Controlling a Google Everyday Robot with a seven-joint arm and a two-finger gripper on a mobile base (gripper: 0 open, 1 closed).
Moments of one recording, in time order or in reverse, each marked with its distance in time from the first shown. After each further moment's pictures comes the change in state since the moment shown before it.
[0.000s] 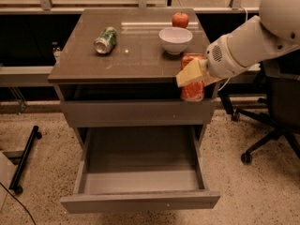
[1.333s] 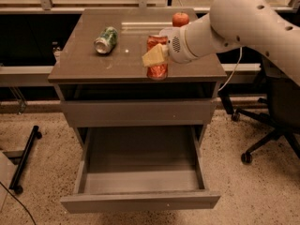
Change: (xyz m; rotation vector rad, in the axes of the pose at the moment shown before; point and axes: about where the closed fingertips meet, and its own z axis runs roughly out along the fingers) arm -0.088 0.048 0.061 -0.055 -0.211 -0.185
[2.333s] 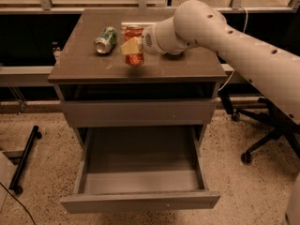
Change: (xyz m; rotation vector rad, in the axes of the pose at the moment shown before) arm -0.066 0.004 0.093 -0.042 -0.139 -0.095
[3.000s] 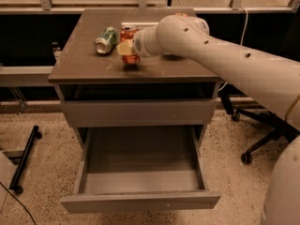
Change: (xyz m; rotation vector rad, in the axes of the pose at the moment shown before) arm -0.009 -0.013 0.036 0.118 -0.070 -0.043
